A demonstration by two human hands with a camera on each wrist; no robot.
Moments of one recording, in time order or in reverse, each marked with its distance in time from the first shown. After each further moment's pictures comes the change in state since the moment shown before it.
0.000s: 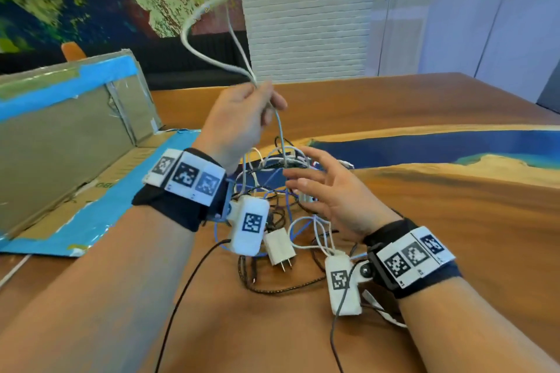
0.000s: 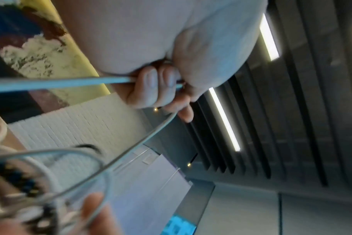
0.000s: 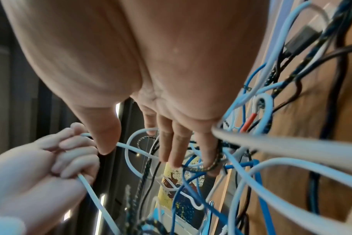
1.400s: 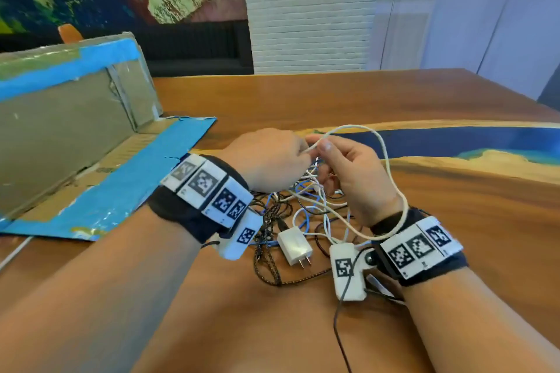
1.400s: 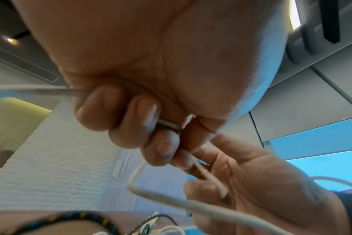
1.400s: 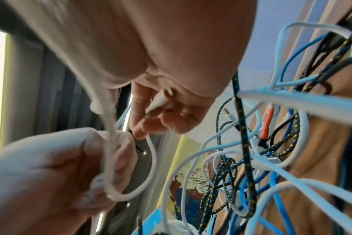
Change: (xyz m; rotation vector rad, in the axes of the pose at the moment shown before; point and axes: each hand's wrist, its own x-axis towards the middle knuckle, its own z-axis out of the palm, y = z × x) left_hand -0.033 -0.001 0.016 1.145 -0.612 0.010; right_hand 0.004 -0.001 0.000 -0.105 0.225 -0.296
